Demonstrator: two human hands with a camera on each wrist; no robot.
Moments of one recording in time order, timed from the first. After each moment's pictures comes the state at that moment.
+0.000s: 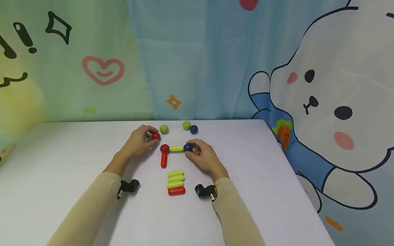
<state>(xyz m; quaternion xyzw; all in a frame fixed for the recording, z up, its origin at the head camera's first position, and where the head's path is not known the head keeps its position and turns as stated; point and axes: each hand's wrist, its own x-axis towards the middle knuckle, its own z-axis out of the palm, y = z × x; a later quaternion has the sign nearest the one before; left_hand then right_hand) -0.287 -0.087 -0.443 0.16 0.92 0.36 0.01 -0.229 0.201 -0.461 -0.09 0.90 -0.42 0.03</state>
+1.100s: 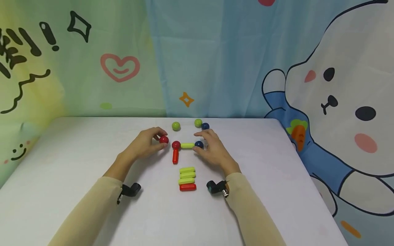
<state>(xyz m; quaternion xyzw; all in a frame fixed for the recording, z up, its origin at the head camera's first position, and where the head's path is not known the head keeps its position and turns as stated) -0.259 -0.105 -0.423 0.20 0.92 0.34 0.05 -0.235 0.189 -0.433 -0.18 0.92 -0.35 0.01</state>
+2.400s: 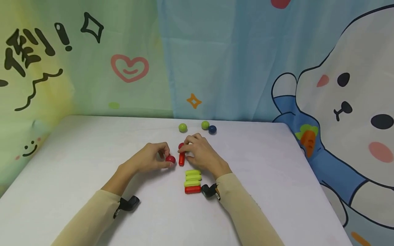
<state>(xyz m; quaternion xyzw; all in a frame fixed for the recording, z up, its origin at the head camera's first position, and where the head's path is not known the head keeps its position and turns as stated) -0.224 -0.117 -0.431 0.25 0.90 0.34 0.09 -0.242 0.134 -0.427 -0.38 0.91 -0.17 -0.04</state>
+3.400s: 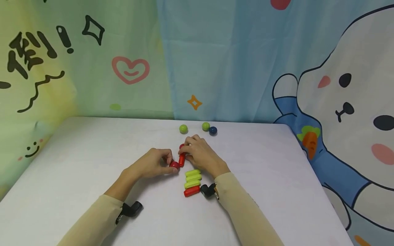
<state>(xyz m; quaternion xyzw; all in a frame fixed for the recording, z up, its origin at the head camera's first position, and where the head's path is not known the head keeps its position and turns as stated) -0.214 -0.106 -0.438 0.27 0.90 0.33 0.08 -0.247 0.130 -0.430 -0.39 0.91 -0.14 -0.05</state>
